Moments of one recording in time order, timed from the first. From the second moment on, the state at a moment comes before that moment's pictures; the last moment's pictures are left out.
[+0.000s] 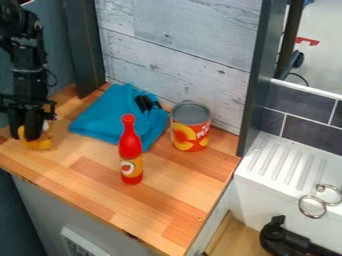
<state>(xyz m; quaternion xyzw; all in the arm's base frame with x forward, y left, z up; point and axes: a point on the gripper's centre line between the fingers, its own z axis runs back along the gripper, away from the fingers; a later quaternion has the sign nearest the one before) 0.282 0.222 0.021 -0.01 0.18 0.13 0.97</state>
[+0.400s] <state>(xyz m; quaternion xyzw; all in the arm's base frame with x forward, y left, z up) 0.288 0.215 0.069 0.02 0.15 0.15 0.98</state>
